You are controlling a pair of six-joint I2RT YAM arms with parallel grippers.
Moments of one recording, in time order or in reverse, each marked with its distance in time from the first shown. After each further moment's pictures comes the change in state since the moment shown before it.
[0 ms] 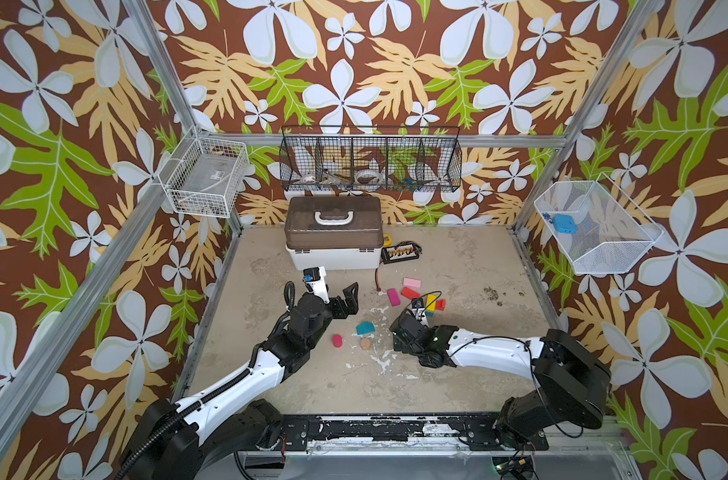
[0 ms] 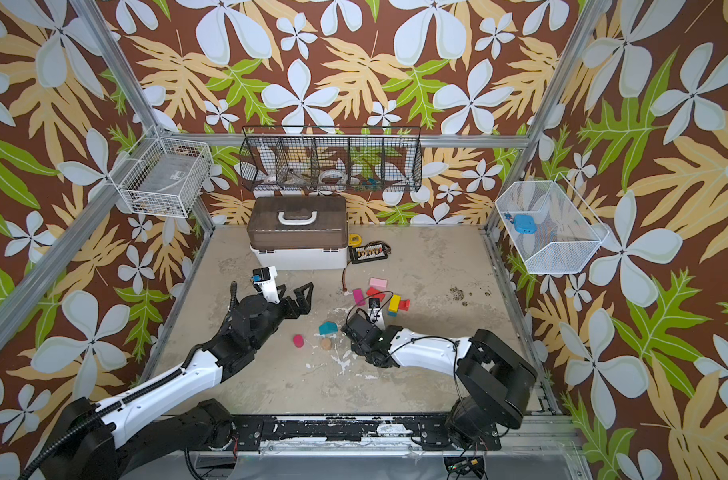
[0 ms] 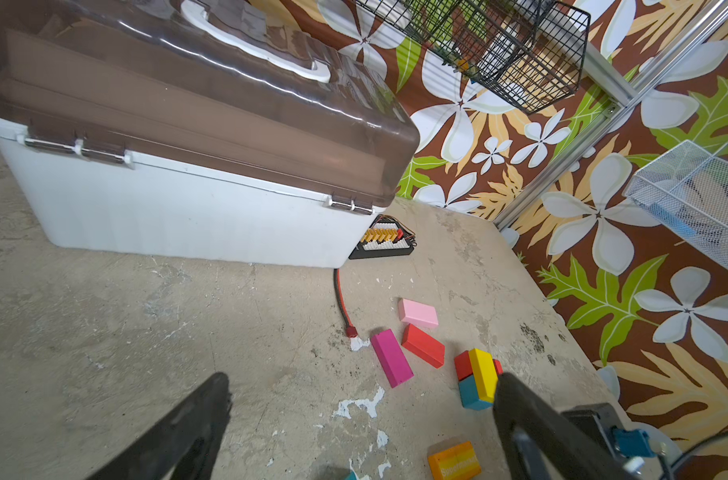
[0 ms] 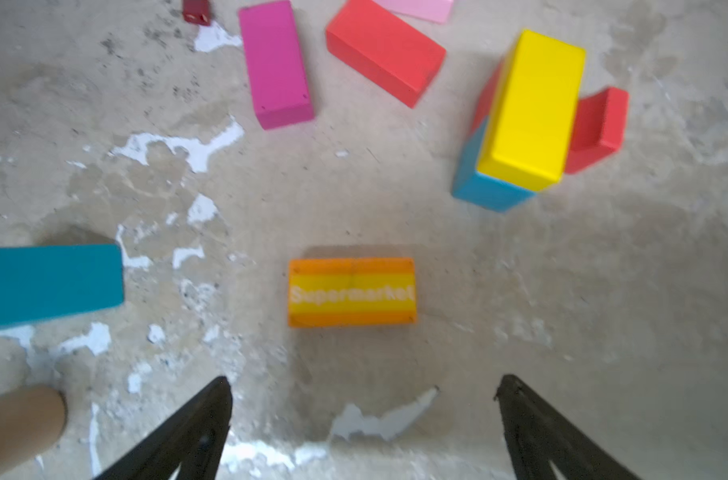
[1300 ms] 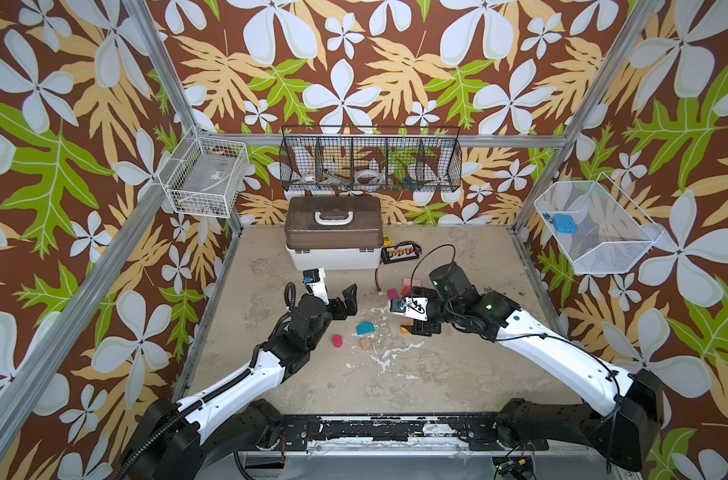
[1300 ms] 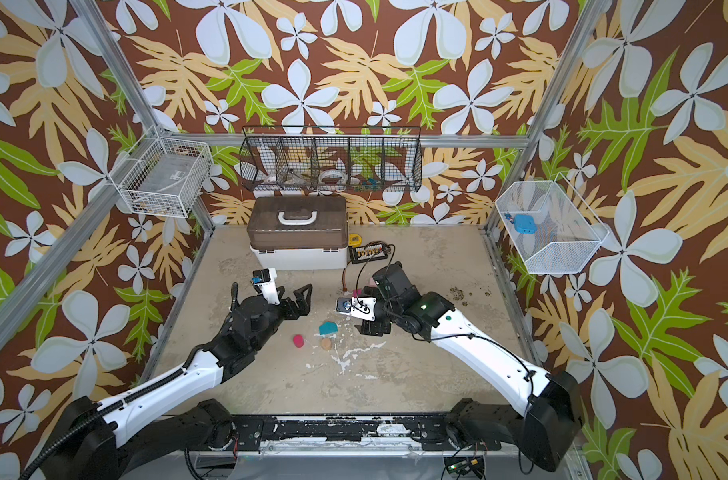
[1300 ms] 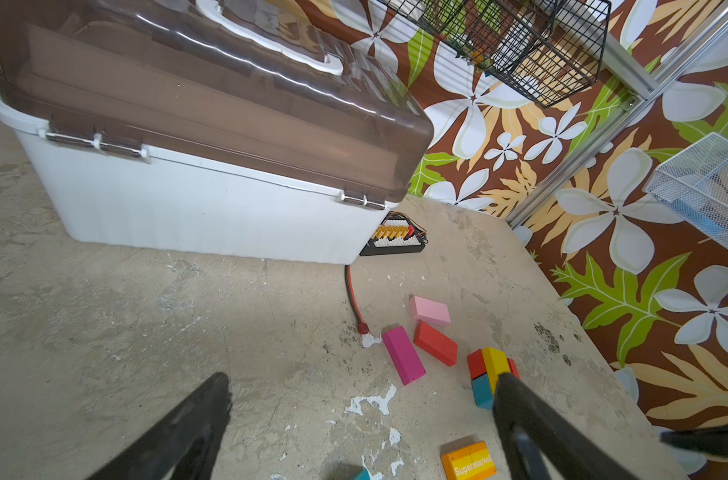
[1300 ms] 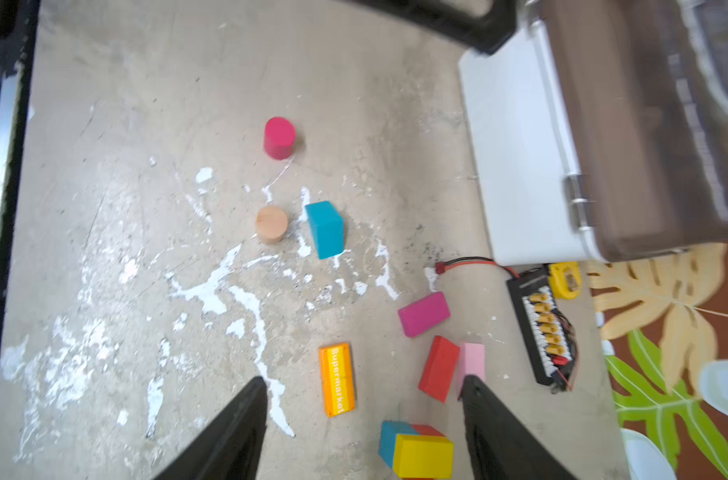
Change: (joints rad) left arm 0.000 0.006 -0.014 0.001 -0.023 0.008; right arm -0.214 -0.299 0.246 -0.292 -0.715 -1.617
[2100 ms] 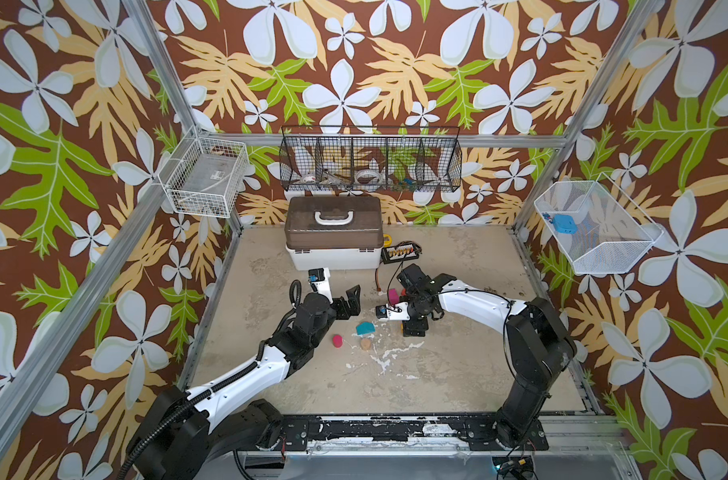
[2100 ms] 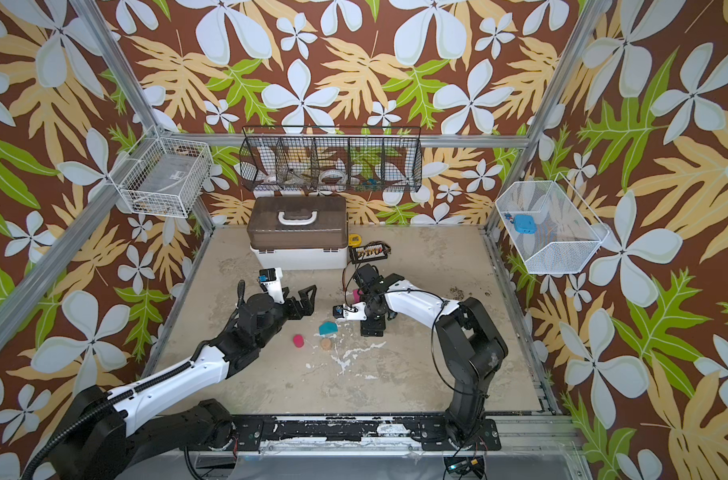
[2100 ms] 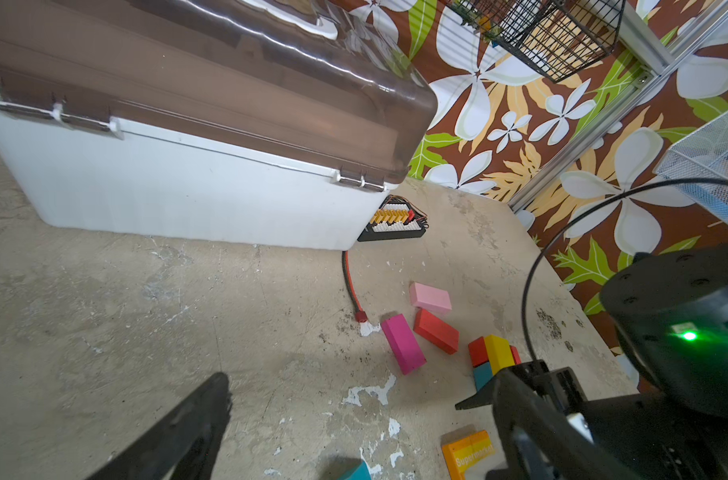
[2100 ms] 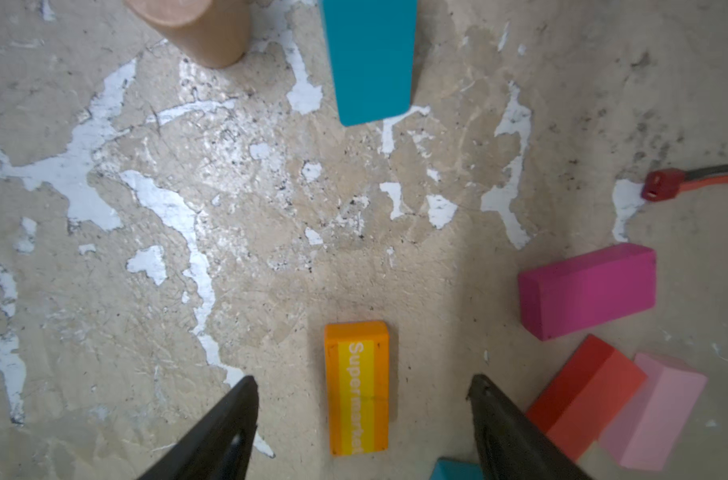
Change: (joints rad) left arm 0.000 0.064 0.021 0.005 0.031 -0.007; right arm -0.071 0.518 0.158 -0.089 0.092 -0.124
